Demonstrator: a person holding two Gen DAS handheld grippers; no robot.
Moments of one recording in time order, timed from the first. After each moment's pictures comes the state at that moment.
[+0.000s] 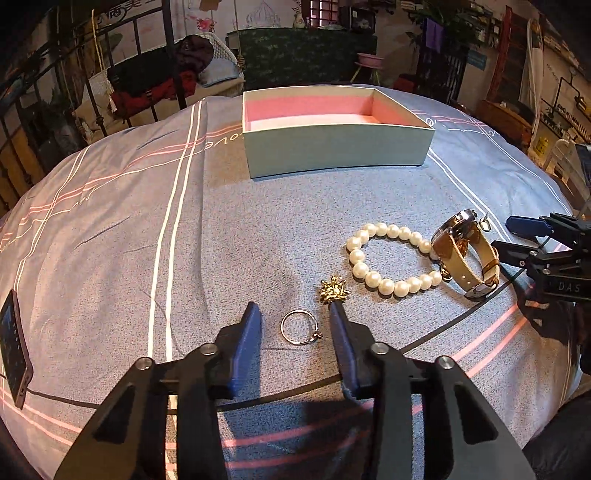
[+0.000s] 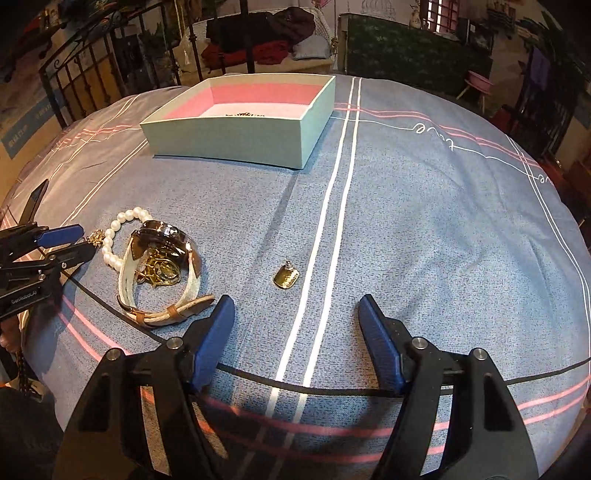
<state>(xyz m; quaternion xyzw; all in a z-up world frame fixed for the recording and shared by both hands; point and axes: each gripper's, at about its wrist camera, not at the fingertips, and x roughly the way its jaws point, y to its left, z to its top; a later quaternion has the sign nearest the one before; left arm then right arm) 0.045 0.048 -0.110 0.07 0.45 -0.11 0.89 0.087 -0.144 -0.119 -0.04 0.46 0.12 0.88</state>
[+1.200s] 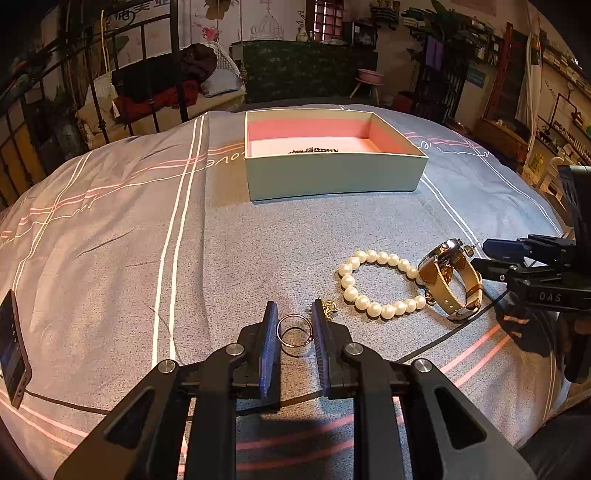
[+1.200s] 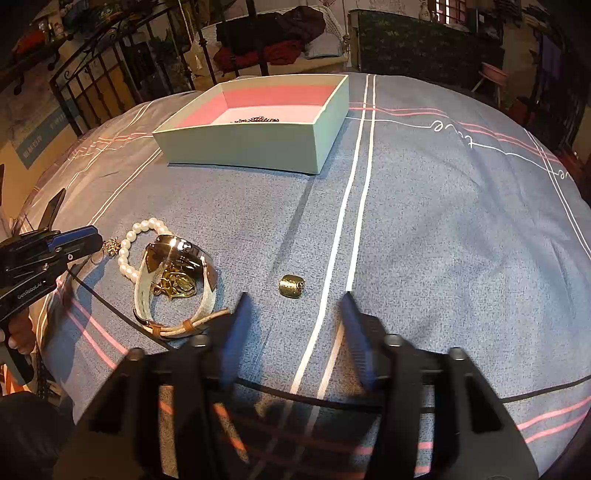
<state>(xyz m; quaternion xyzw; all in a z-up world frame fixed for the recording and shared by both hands) 0.043 0.050 -0.094 0.04 0.43 -0.11 0.90 0.099 -0.144 -0.118 -0.02 0.46 0.16 0.87</state>
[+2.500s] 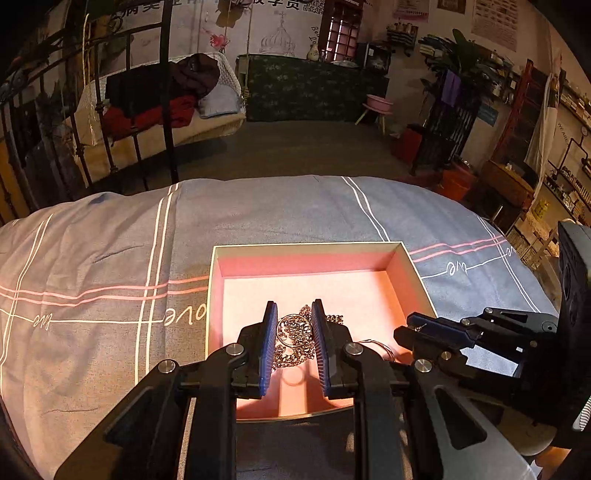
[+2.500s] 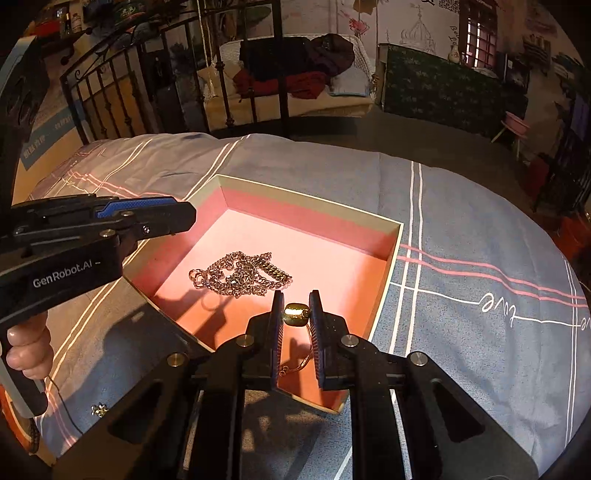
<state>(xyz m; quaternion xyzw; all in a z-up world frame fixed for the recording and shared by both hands) 0.227 0.011 -0.034 -0.01 0.40 -0.11 0.91 0.253 -0.084 -0.067 -0.05 0.42 0.19 0.89</state>
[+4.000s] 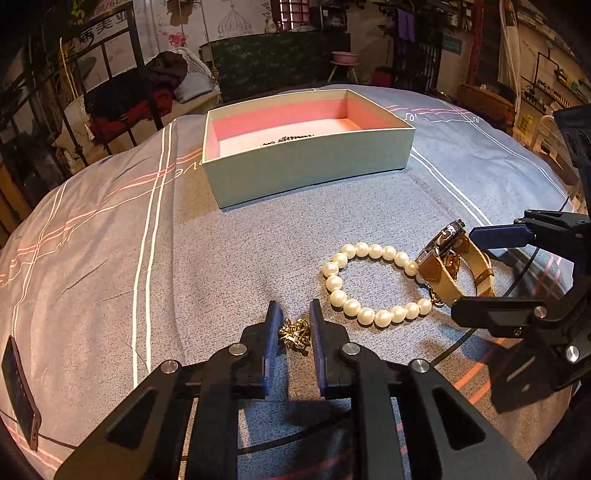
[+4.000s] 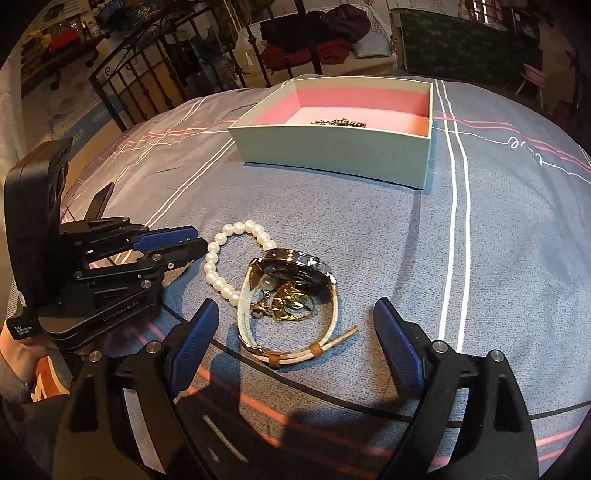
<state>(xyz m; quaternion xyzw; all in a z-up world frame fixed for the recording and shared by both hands) 0.062 0.026 -0.109 0.10 0.44 -0.14 0.88 0.098 -0.083 -0.113 0.01 0.46 0.25 0.85</state>
